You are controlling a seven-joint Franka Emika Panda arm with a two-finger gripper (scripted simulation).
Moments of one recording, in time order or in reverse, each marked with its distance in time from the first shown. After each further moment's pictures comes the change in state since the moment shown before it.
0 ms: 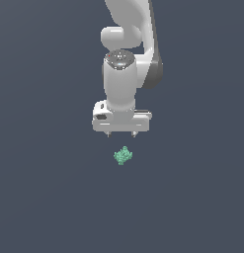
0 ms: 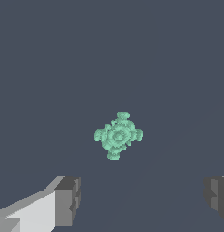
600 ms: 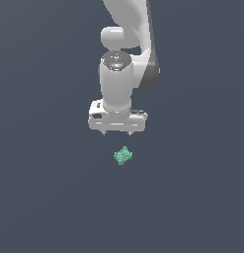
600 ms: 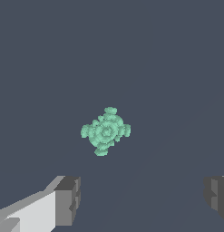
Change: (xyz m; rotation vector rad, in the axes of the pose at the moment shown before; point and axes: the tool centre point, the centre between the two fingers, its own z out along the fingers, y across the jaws) arm -0.006 0.017 0.002 -0.033 -0.020 0.013
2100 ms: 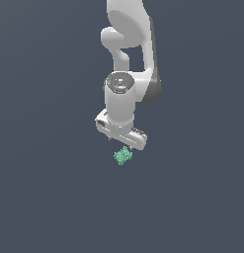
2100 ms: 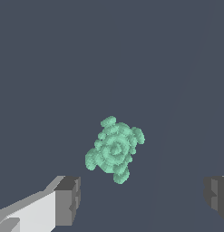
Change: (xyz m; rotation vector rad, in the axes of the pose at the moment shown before) arm 0.013 -0.015 0.045 0.014 -0.021 0.462
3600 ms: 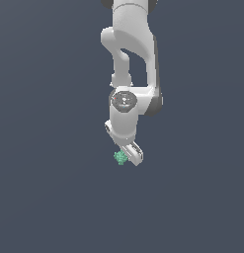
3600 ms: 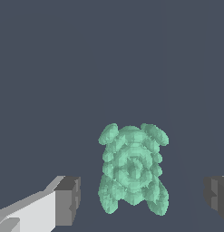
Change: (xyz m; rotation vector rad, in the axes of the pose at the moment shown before) arm 0.003 -0.015 0.048 -0.004 -0.010 0.427
